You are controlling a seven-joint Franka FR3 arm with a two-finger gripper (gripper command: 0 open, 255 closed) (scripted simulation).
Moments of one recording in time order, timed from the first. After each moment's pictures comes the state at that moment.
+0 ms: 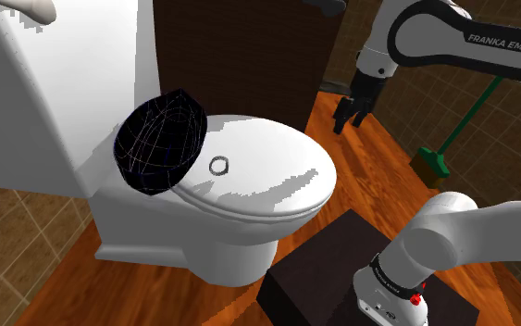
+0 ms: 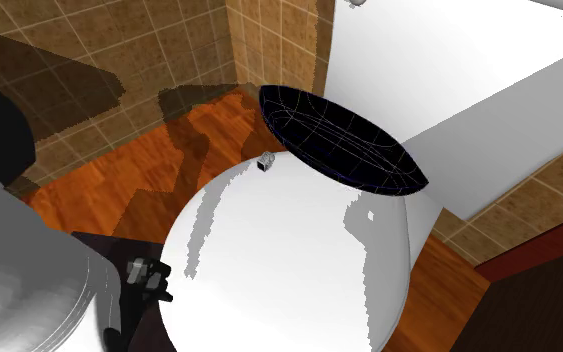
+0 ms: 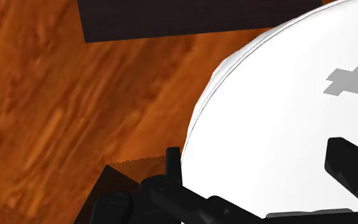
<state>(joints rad) 0.01 -0.78 0.01 -2.39 -0.04 1.63 0.05</state>
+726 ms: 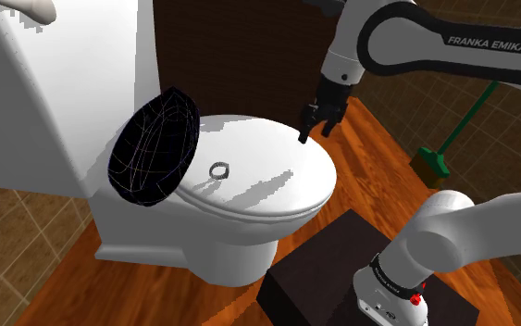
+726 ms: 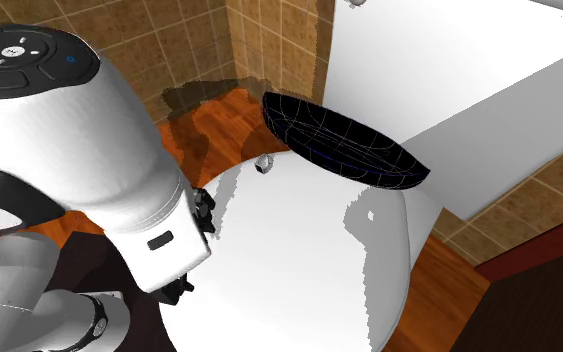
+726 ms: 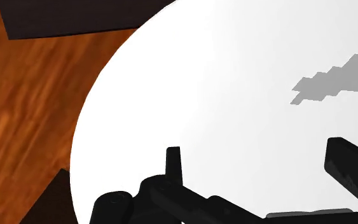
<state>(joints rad) 0.08 -0.68 0.17 -2.37 0.11 1.73 0.26</state>
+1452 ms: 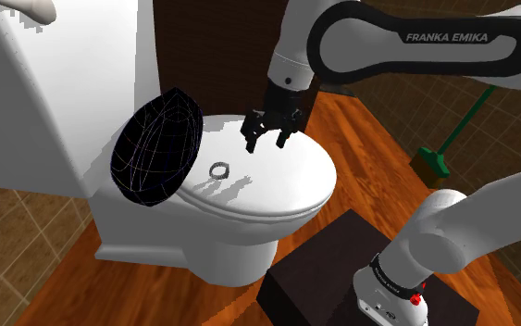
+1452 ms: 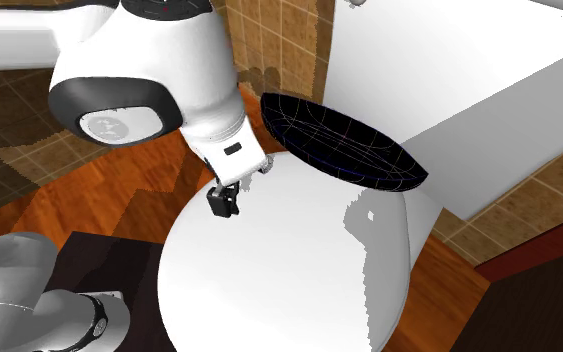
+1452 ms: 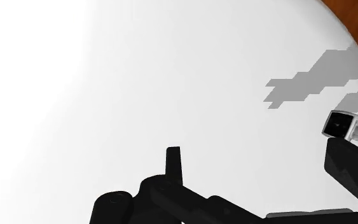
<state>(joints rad) 0.13 -0.44 0.37 -2.21 0.21 1.87 0.50</state>
